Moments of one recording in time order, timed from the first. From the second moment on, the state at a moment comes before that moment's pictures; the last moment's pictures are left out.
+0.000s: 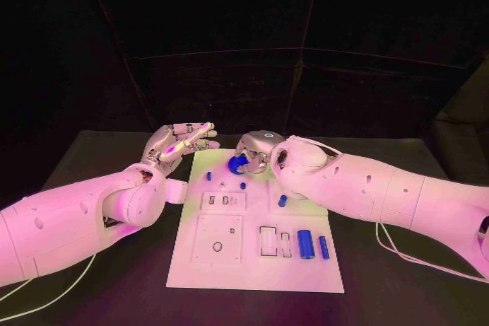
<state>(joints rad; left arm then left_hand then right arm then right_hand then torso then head) 1.20 -0.84 -0.05 1.49 -0.02 -0.33 0.57 1.27 0.02 0.09 0.14 0.05 0.91 0.23 0.08 0.07 0.96 0.19 0.12 0.07 1.06 0.14 0.19 0.13 0.18 0.79 0.26 0.30 0.12 1.23 -0.40 -0.01 1.17 -1.62 -0.24 -0.22 1.31 -0.09 0.29 0.02 0.13 0.91 0.16 0.09 0.07 1.42 0.08 1.38 1.31 1.47 -0.01 1.50 1.31 0.11 1.37 0.09 1.36 1.08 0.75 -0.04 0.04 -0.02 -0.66</state>
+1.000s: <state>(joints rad) 1.20 -0.84 -0.05 1.49 -0.02 -0.33 0.56 1.27 0.02 0.09 0.14 0.05 0.91 0.23 0.08 0.07 0.96 0.19 0.11 0.07 1.06 0.14 0.18 0.13 0.18 0.78 0.26 0.29 0.11 1.23 -0.41 -0.01 1.16 -1.59 -0.17 -0.24 1.15 -0.07 0.14 0.19 0.20 0.90 0.17 0.07 0.07 1.40 0.09 1.36 1.31 1.46 0.00 1.50 1.31 0.11 1.37 0.11 1.37 1.09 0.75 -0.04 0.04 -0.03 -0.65</state>
